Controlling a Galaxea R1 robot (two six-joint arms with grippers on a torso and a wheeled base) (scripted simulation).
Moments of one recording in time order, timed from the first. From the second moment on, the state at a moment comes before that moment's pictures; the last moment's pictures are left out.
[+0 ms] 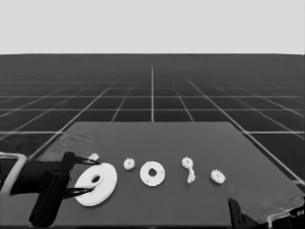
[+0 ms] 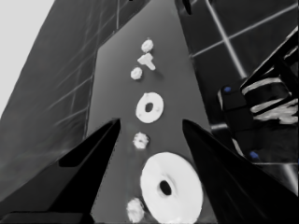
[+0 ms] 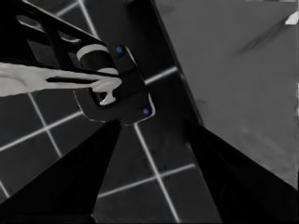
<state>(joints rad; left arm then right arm) -0.28 1.75 -0.35 0.24 0.72 0.35 -0.40 1.77 -0.33 -0.62 -1.16 0.31</state>
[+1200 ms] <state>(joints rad) 0.15 2.82 -1.79 0.28 1.40 -1.05 -0.35 1.76 -0.39 -0.70 -1.18 0.32</state>
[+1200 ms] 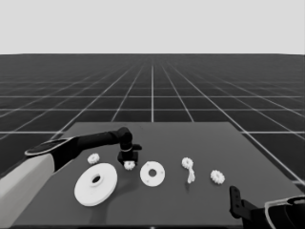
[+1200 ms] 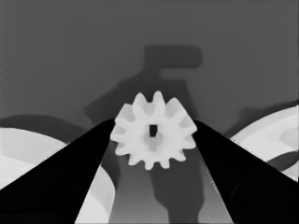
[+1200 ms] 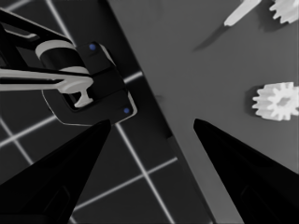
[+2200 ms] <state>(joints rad) -0.22 2.85 -1.67 -0.04 1.58 -1.20 -0.35 1.76 -0.39 -0.70 -1.18 0.32</state>
